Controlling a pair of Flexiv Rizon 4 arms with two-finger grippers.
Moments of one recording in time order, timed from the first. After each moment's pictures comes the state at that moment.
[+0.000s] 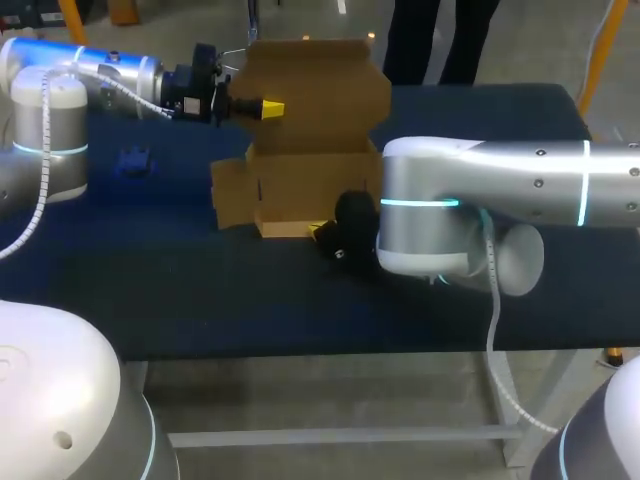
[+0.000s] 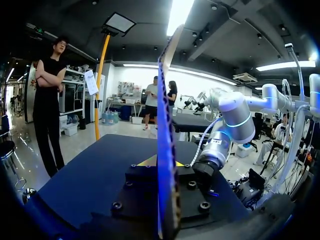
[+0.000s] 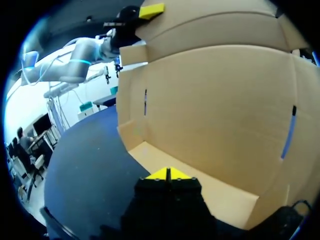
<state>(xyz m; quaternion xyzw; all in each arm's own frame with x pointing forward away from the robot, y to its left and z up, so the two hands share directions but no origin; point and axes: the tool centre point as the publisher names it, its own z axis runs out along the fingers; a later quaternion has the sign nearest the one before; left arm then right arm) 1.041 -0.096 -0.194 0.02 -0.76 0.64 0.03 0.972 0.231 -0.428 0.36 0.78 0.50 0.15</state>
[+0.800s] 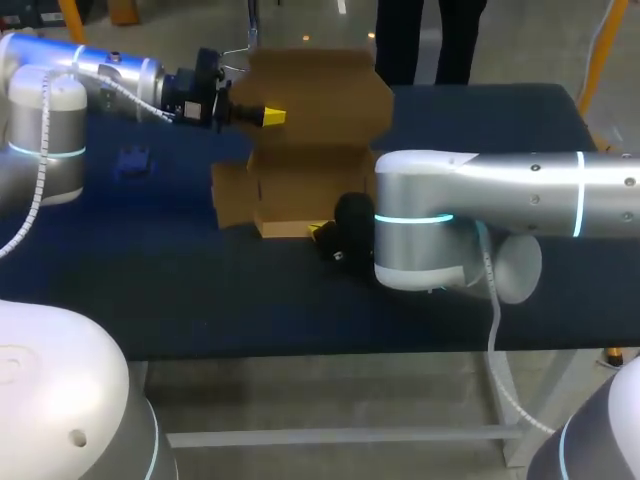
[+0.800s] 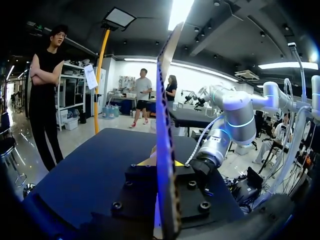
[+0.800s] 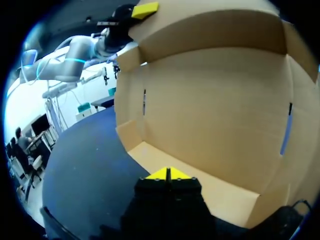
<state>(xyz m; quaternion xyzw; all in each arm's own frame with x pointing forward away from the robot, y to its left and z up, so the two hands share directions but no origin) 1.021 -0.098 -0.200 0.03 -0.78 0.62 0.03 0.971 0.232 -0.429 0.36 0.77 0.50 0.16</state>
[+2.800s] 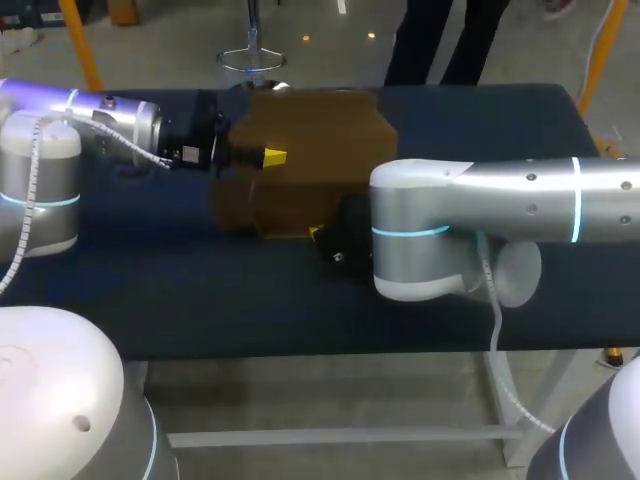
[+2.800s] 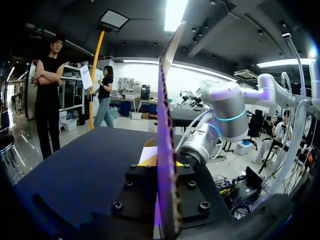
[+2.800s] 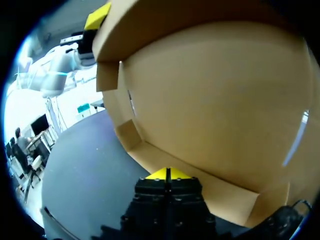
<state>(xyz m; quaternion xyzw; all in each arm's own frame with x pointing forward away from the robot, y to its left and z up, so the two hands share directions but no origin) 0.951 -0.101 -0.223 0.02 -0.77 0.63 0.03 0.970 0.231 -0.430 0.36 0.77 0.50 0.16</state>
